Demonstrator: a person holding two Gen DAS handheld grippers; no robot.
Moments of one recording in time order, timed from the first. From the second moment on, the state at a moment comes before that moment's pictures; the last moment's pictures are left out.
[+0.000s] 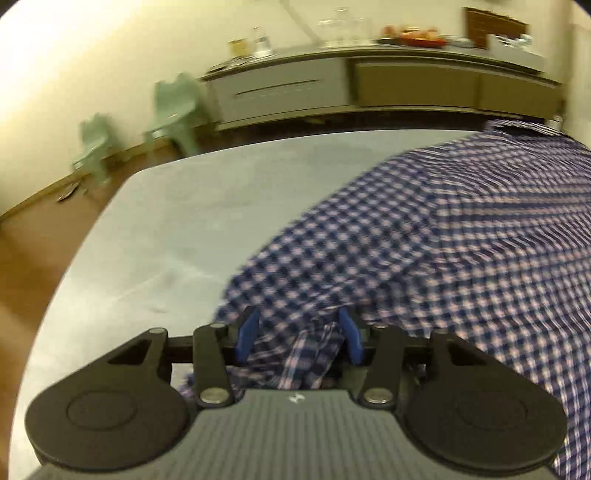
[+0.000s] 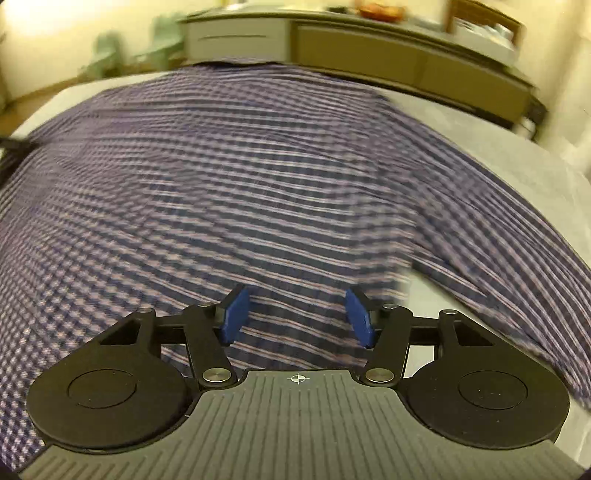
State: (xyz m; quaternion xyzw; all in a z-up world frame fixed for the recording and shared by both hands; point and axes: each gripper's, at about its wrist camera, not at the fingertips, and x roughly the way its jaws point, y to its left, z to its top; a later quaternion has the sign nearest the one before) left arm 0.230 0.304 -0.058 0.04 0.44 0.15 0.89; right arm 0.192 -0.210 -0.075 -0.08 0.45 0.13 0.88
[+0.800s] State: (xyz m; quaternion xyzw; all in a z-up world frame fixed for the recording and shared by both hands) left arm 0.026 0.257 -0.044 0.01 0.44 0.01 0.90; right arm 0.021 -0.165 -0.080 -0.14 0.43 0.14 0.88
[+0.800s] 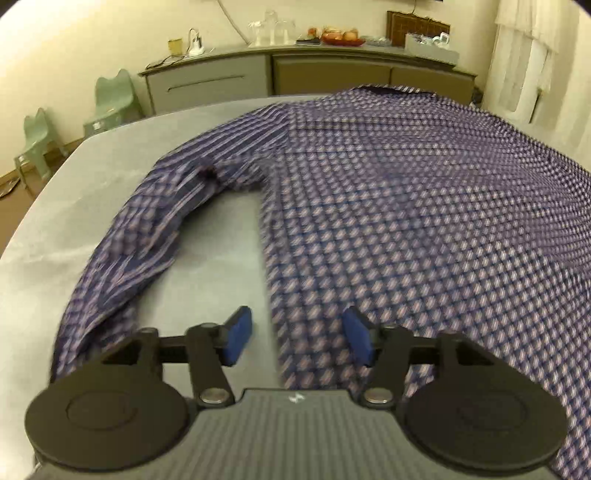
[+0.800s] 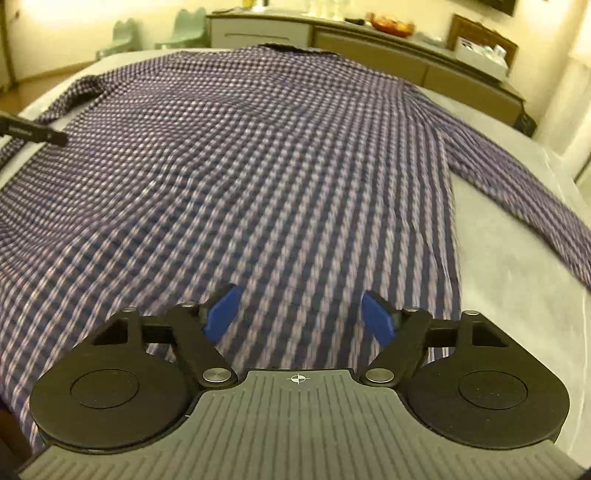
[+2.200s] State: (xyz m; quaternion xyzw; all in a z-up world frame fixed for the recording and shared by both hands) left arm -0.101 0.506 0.035 -0.40 0.21 0.20 0.87; right arm 0.095 0.135 0.081 0.00 0.27 0.37 0.89
